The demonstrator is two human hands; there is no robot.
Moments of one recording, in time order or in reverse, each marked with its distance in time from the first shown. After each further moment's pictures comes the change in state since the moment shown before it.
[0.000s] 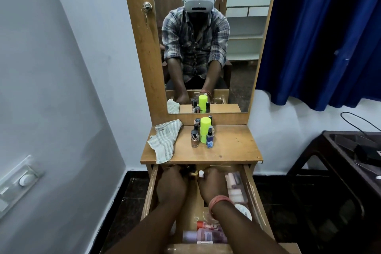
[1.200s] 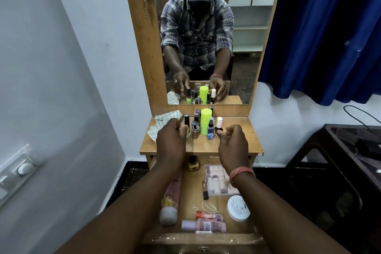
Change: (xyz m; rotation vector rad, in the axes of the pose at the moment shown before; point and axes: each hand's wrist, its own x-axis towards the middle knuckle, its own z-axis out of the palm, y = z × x) left_hand 0.042 0.059 -0.053 -0.274 0.207 0.150; right_hand 0.037 -0.020 -0.072 0.319 0.340 -0.150
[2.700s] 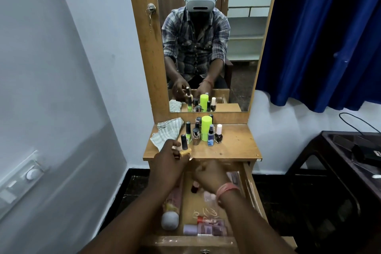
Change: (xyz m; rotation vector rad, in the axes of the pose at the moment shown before) left_hand -0.038 -0.022 -0.032 -0.054 -0.234 -0.053; right_hand -0.060 -0.026 0.006 -0.113 -0.627 0.216
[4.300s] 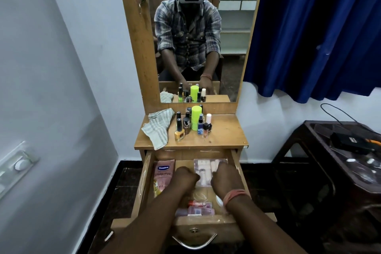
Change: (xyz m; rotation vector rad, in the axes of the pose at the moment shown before) left_hand -0.038 -0.016 0.079 -0.126 -0.446 -0.494; right_hand -0.018 0.074 -0.015 -0.448 0.317 0.042
